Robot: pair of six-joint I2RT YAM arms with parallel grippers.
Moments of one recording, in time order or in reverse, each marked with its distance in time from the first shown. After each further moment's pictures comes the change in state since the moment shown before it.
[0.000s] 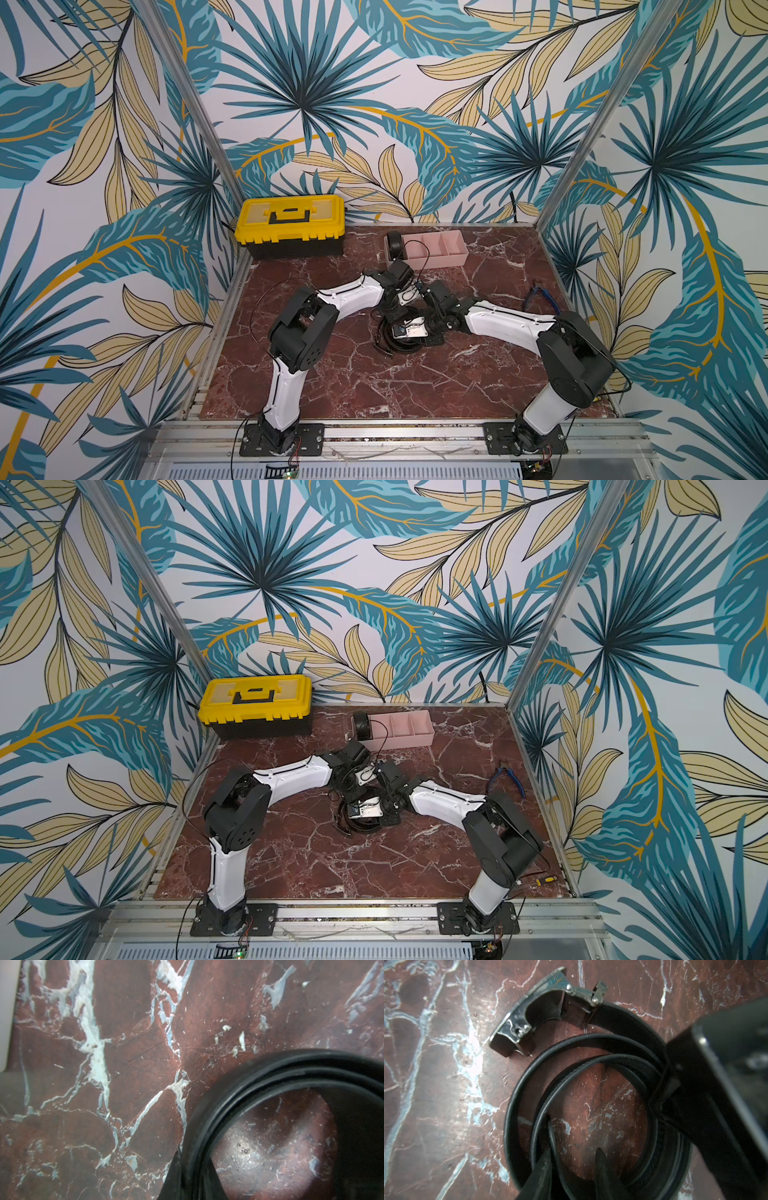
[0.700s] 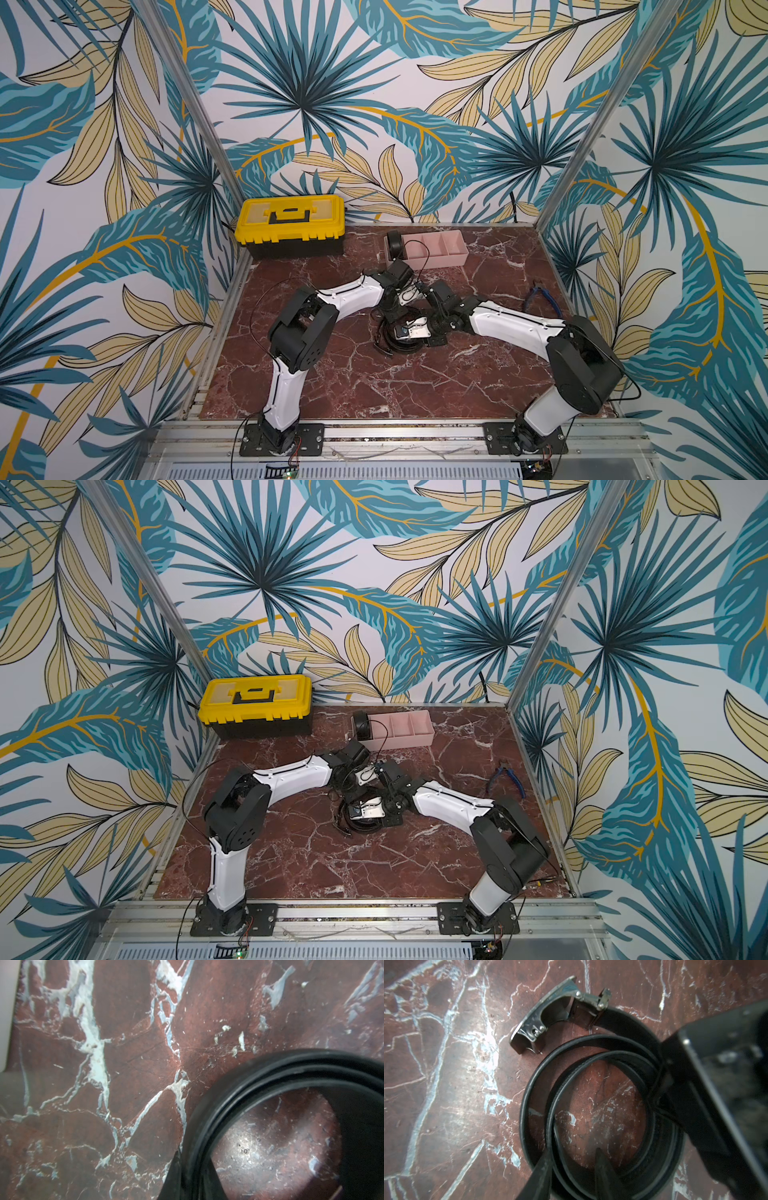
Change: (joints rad) left arm 0.000 -0.001 0.000 0.000 0.002 0.000; right arm 0.000 -0.062 0.000 -0.059 -0.006 -0.011
